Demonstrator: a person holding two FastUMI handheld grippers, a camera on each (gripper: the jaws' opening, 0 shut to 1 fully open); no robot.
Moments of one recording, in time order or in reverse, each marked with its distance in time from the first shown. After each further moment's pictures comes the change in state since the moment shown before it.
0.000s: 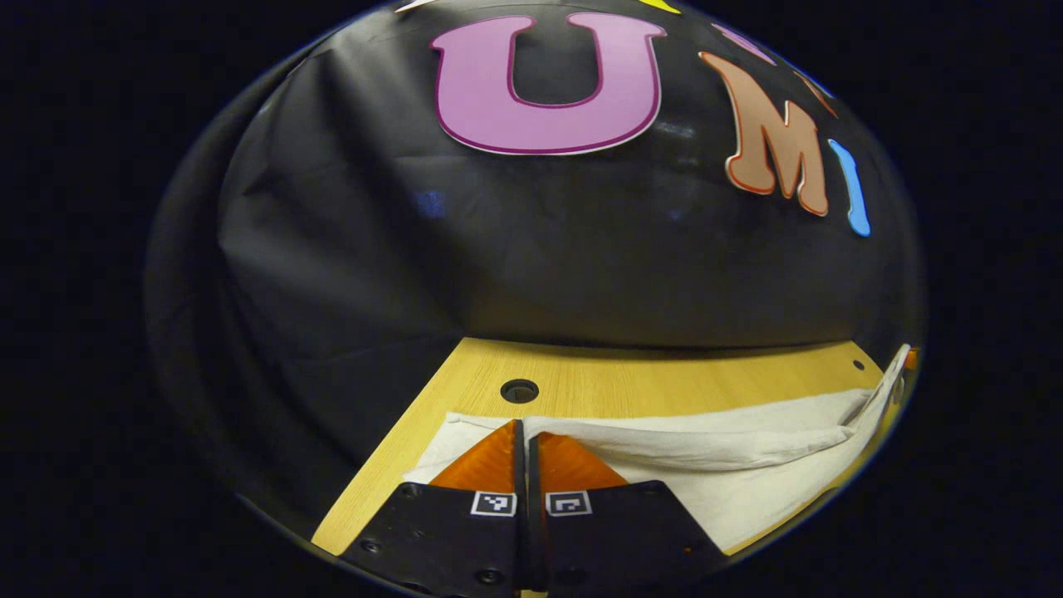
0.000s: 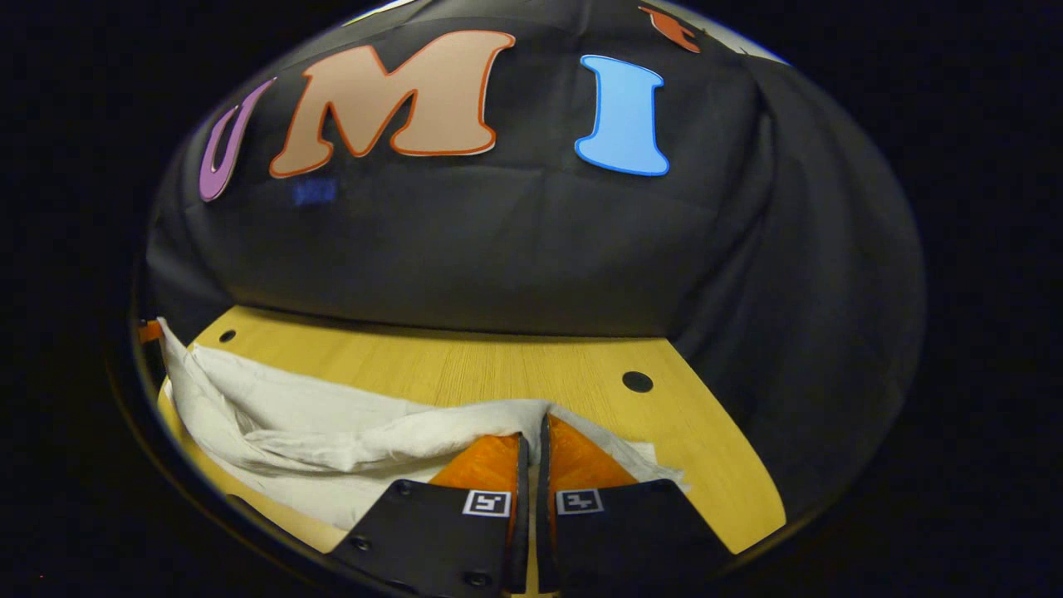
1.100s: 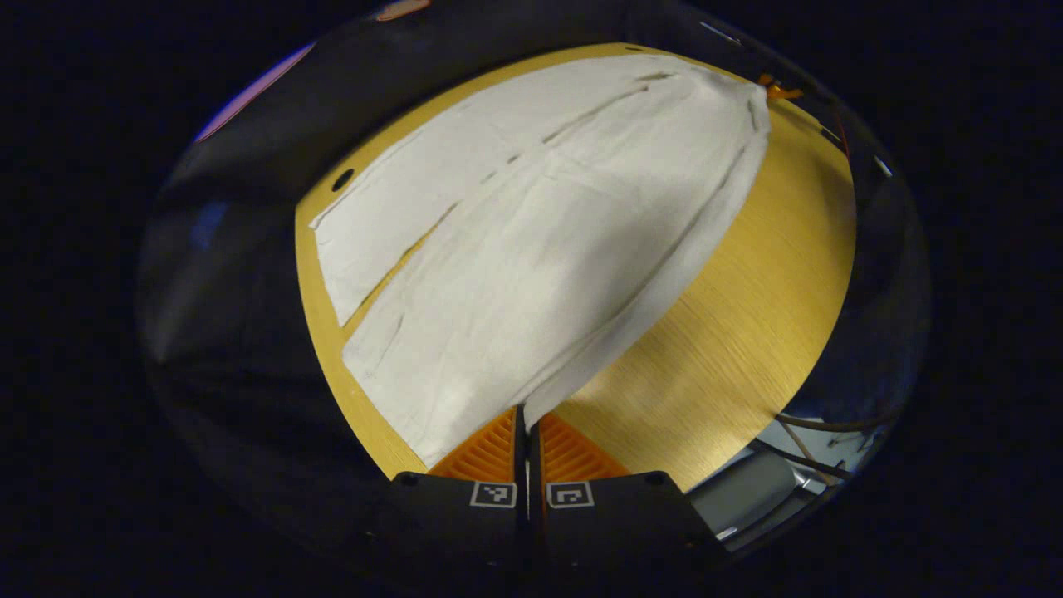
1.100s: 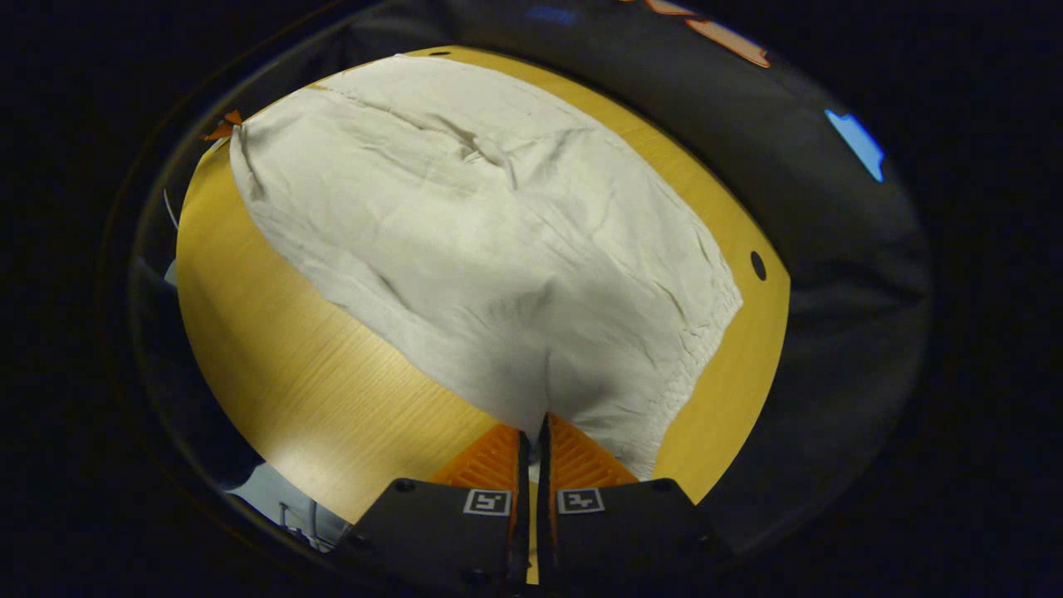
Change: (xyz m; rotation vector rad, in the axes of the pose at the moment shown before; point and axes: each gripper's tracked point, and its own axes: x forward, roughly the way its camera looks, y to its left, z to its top) left arm -0.145 0.063 -0.296 0.730 0.736 -0.404; right arm -0.156 -0.062 -0.207 -0.760 0.605 0.354
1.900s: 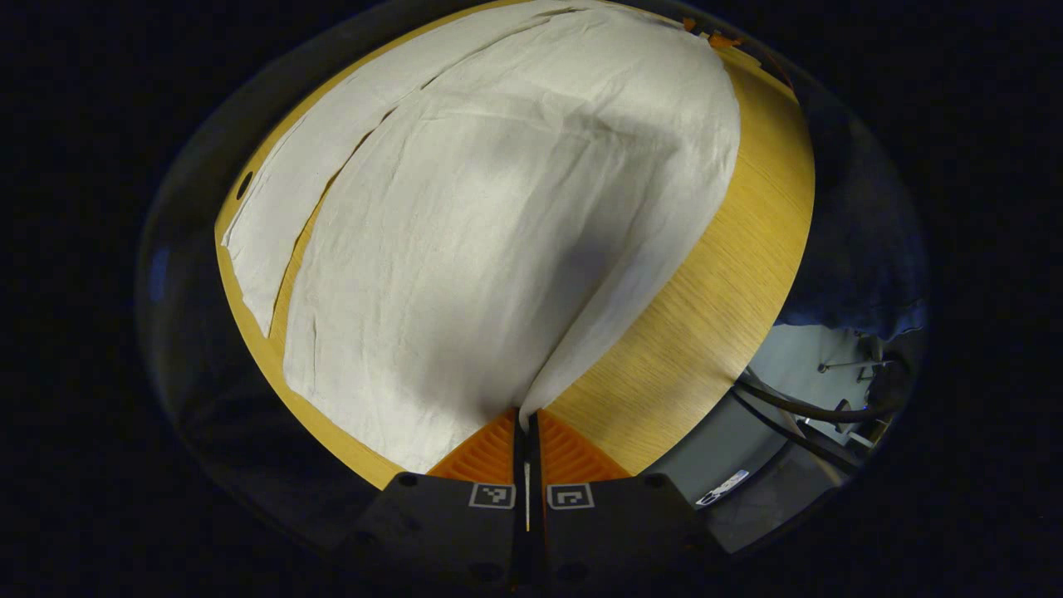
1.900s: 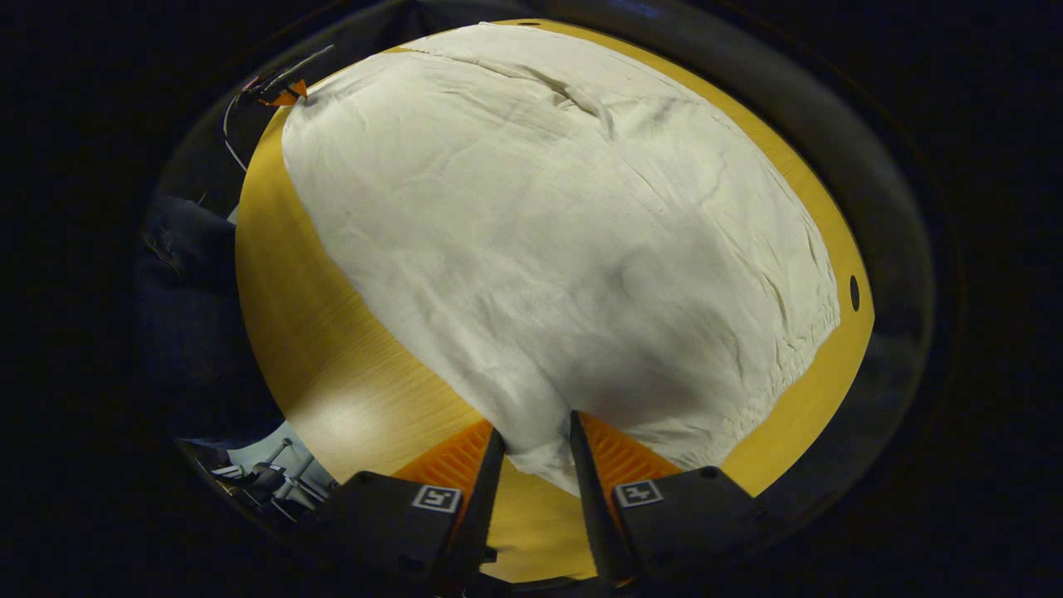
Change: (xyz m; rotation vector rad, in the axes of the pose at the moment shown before) left arm 0.008 -0.056 -0.050 0.268 0.319 -0.199; right arm 0.031 0.028 -0.040 -0.245 0.148 0.331
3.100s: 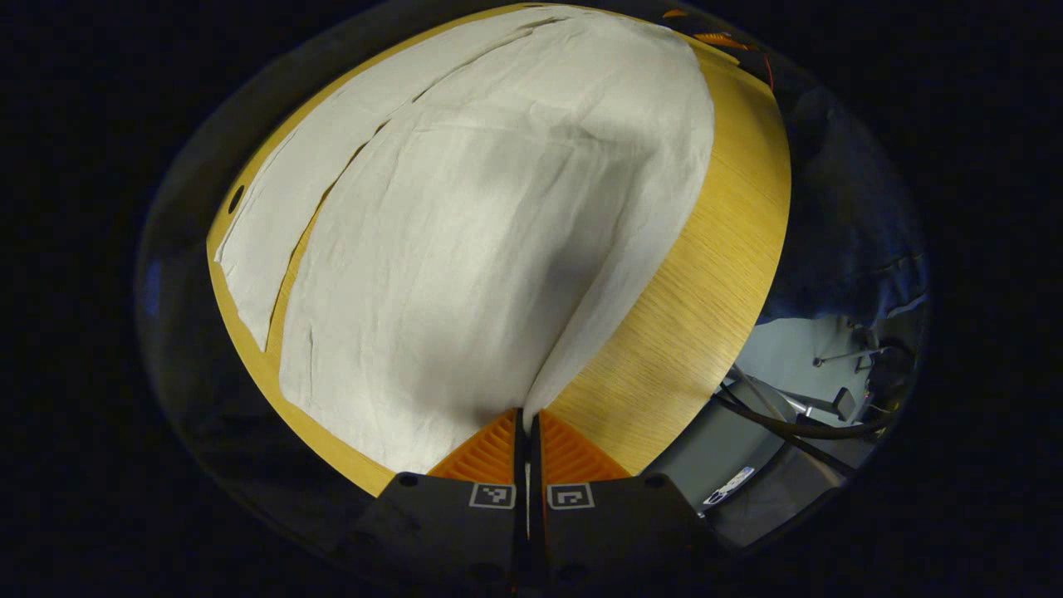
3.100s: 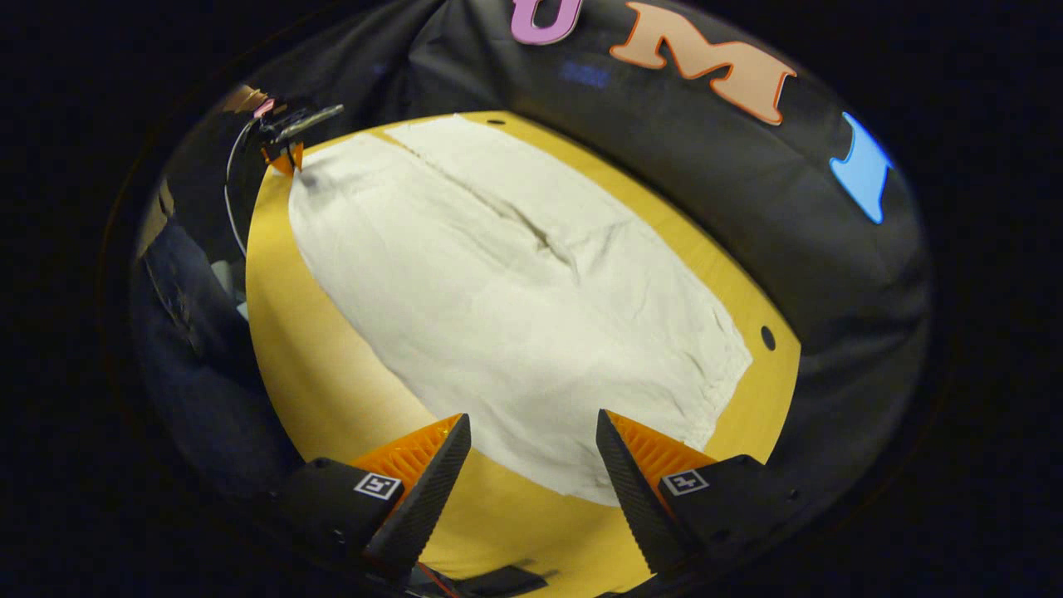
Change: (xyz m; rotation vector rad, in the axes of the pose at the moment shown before) left arm -0.002 0.001 -0.001 0.021 -0.053 -0.033; right arm -0.066 0.029 0.038 0.068 -0.364 -0.184
